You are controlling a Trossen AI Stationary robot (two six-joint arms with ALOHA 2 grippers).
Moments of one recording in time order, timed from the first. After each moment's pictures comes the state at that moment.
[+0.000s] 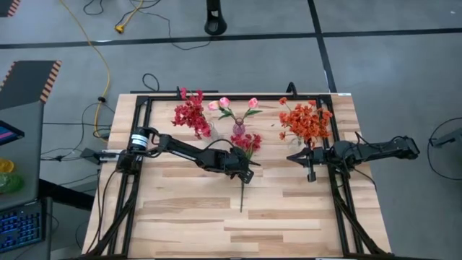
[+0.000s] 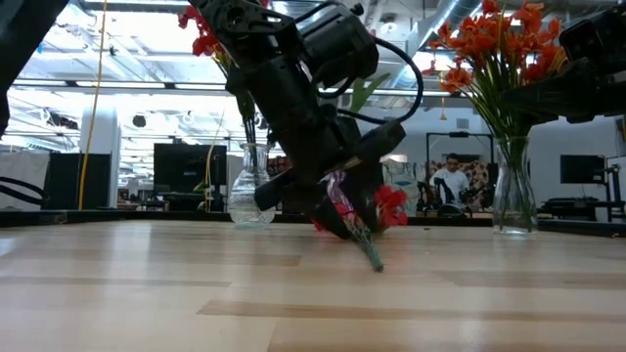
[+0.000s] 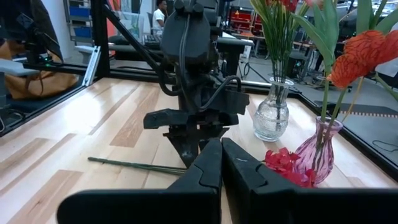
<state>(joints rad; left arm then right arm) -0.06 2.10 1.33 -0.22 -0.25 -0.95 0.14 0.10 0.01 0.04 0.16 -0.11</state>
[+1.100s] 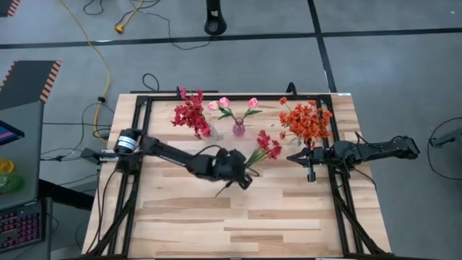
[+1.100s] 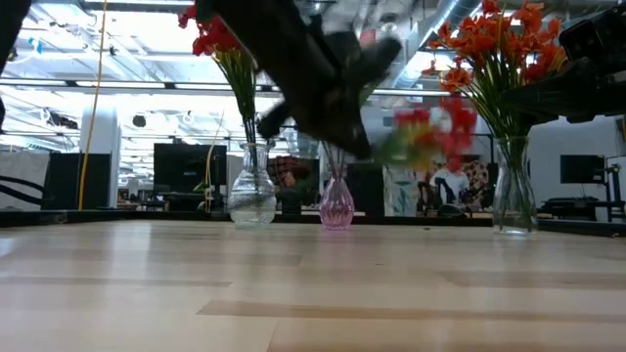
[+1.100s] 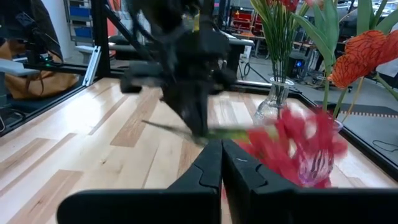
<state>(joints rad) -0.18 1.96 1.33 -0.22 -0.51 -0.74 0.14 0.10 0.01 0.04 0.16 -0.11</state>
